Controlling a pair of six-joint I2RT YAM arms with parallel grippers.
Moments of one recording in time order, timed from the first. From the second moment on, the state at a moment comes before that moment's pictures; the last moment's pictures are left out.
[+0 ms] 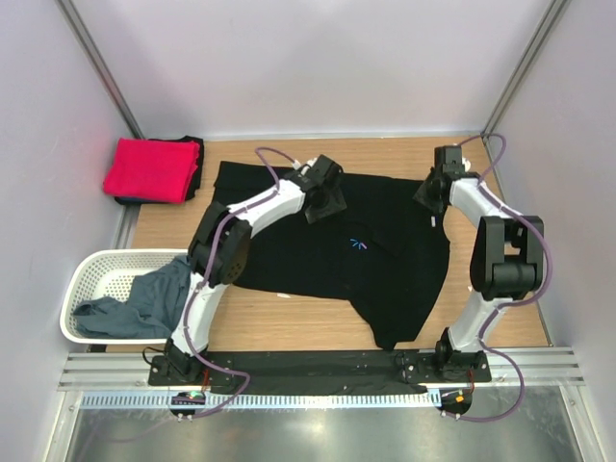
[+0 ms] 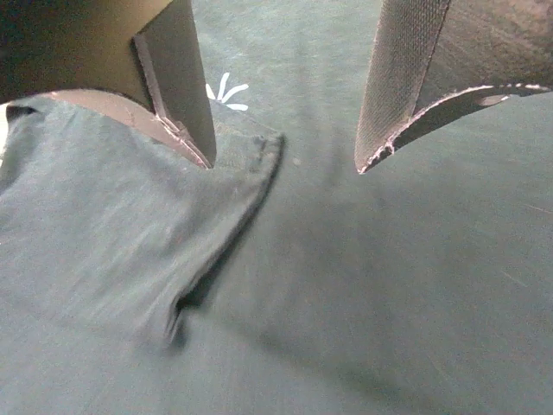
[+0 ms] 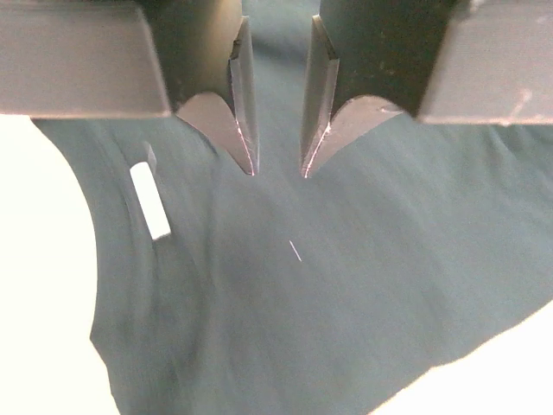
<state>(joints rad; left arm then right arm) -0.68 2.25 1.83 -0.57 -0.11 -0.96 -0.01 1.76 1.23 -0.43 0.05 0.58</state>
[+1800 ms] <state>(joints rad) -0.20 2.33 2.05 -0.58 -0.02 -0.62 -0.11 2.38 2.12 -0.60 0.08 0.36</state>
